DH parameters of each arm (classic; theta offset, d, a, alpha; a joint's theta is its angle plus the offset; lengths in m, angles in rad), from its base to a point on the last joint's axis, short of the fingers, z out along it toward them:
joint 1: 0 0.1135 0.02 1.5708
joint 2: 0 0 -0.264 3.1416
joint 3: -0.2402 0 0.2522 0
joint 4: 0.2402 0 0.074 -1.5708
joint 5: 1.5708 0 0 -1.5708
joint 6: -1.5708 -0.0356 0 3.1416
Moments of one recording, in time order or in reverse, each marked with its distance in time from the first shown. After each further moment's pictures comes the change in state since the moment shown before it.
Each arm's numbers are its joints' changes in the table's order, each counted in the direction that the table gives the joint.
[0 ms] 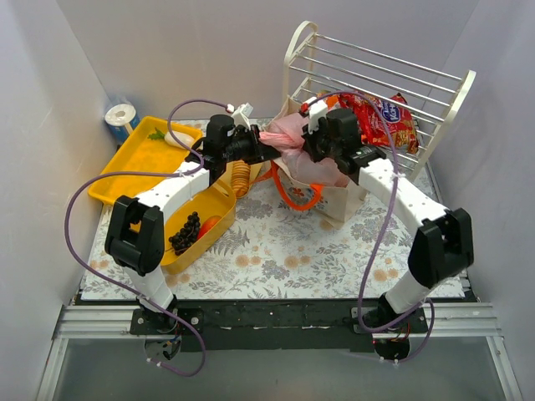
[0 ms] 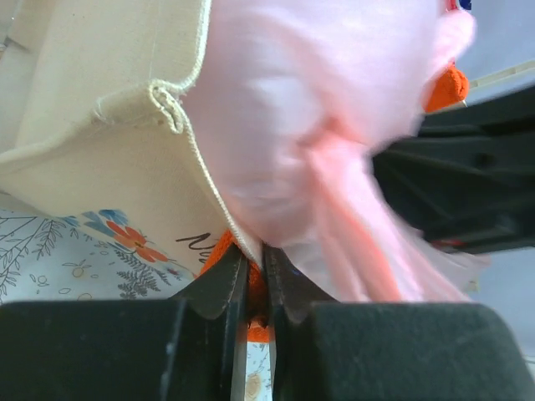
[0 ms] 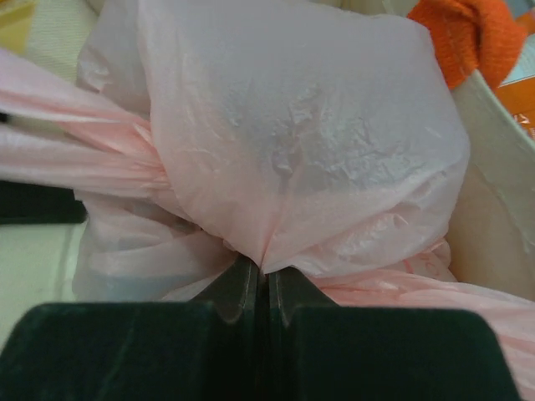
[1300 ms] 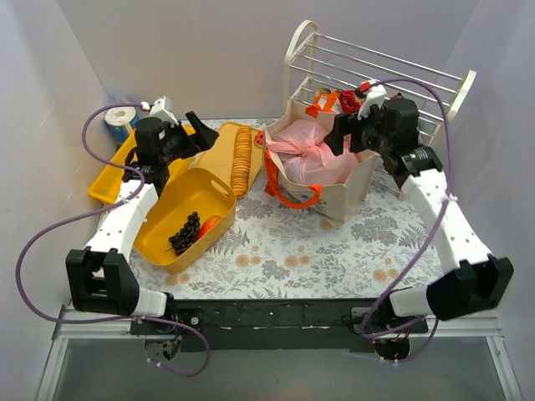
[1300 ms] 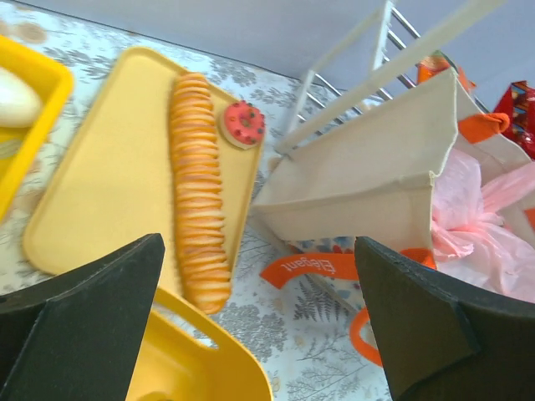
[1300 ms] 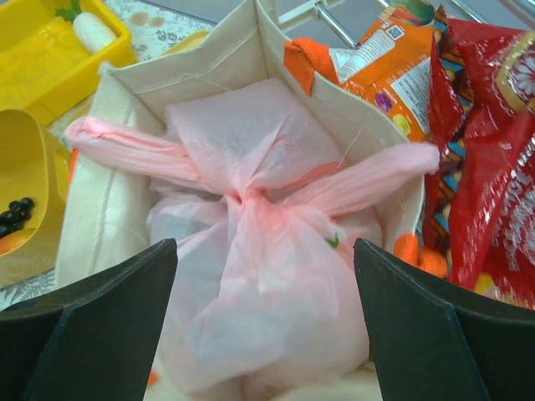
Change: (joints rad) left arm 0.320 0.351 0.177 0.095 -0.207 -0.150; right arm -0.200 0.185 -0.057 0.159 -0.160 -0.165
